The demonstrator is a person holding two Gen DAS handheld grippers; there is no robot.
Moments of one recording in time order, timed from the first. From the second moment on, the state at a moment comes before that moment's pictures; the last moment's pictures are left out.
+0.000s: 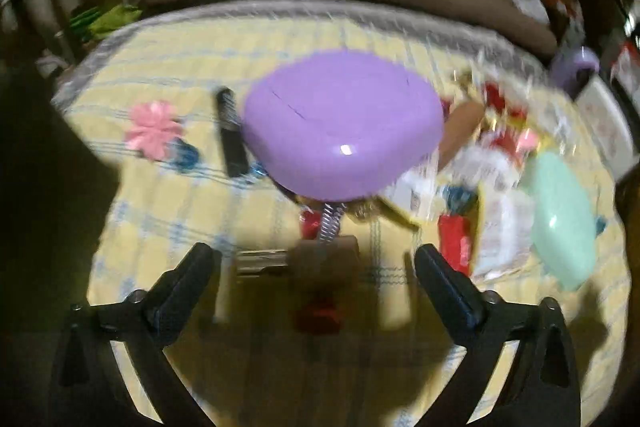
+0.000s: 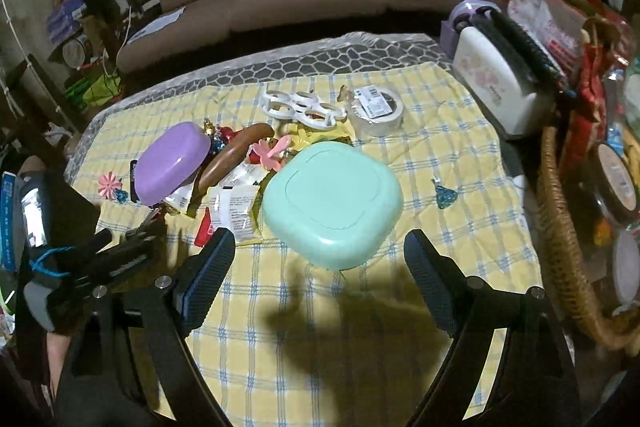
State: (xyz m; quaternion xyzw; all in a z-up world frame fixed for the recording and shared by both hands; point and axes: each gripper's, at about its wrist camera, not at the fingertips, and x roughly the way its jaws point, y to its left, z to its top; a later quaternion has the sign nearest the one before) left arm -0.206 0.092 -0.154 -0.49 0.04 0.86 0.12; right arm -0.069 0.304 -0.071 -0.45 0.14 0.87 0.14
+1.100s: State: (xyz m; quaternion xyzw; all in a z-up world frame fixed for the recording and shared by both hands) left arm -0.179 -0.021 -0.061 -0.45 -0.06 0.89 0.09; right arm -0.119 0.373 -0.169 -0.43 0.49 0.76 0.03
